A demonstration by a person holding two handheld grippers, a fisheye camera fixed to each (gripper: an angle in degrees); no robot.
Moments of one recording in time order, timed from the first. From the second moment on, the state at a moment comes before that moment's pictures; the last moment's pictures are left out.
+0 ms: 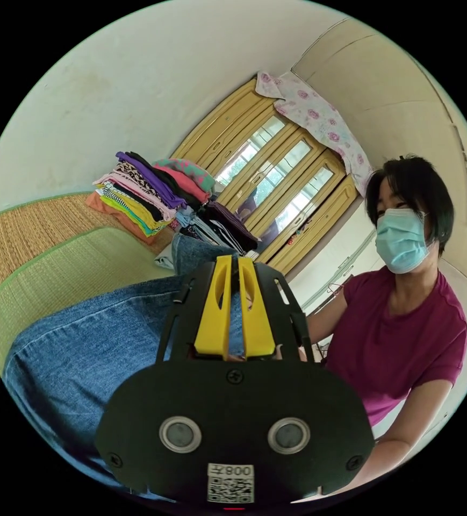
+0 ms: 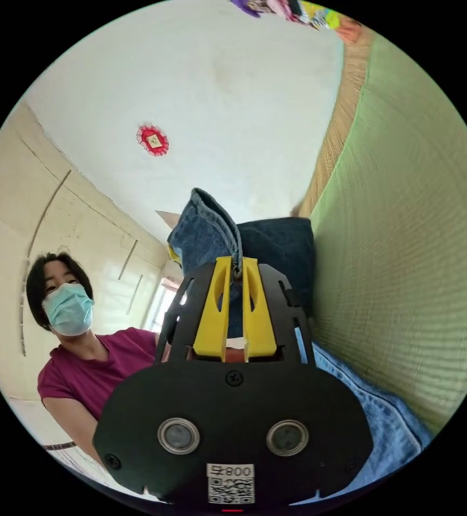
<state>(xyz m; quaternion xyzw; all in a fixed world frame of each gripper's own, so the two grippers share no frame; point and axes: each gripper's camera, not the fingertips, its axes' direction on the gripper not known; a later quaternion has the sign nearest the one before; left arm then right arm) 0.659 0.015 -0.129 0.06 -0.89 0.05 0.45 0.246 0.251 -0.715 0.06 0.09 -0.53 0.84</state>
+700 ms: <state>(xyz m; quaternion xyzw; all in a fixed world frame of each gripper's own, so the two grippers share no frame) 0.375 -0.080 -0.343 -0.03 -0.89 -0.23 0.40 0.247 0.440 -0.894 0.34 0.44 -0.42 0.71</state>
